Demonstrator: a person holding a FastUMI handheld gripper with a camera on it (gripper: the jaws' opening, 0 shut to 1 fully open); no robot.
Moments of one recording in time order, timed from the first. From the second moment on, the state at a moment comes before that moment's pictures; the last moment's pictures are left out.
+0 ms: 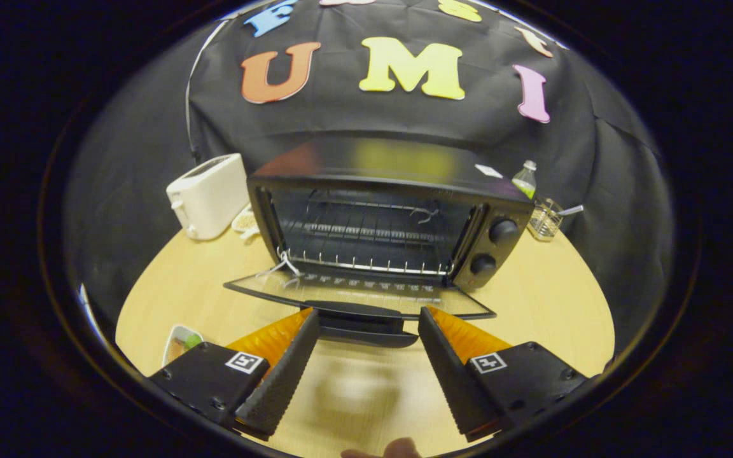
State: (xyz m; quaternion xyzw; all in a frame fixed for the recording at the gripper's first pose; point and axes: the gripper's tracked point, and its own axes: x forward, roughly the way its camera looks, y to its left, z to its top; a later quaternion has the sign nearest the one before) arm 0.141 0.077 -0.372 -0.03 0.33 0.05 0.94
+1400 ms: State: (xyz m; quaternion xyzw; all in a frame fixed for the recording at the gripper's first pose) arm 0.031 0.134 -0.272 0.14 0.46 0.28 0.83
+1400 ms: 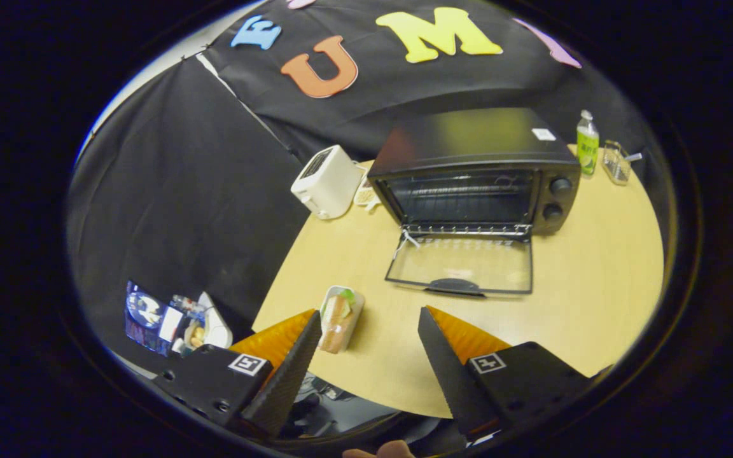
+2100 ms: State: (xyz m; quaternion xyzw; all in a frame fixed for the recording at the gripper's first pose) arm 0.022 0.249 -0.395 0.24 0.62 0.28 0.69
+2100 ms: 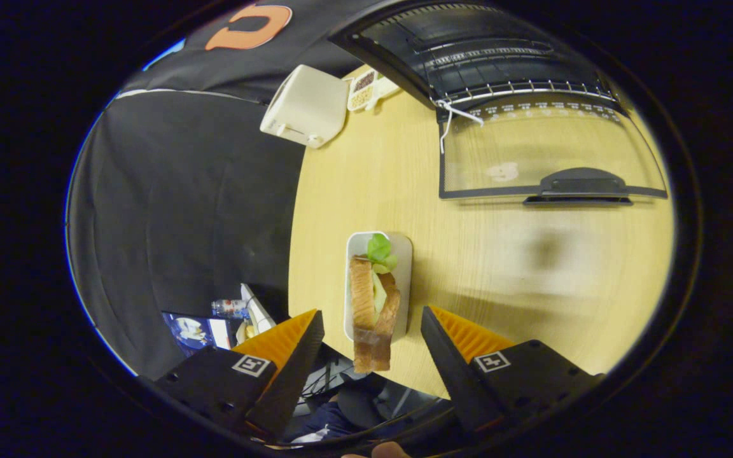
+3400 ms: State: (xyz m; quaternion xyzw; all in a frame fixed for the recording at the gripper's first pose) arm 0.032 0.170 -0.245 0.35 0.52 0.30 0.72
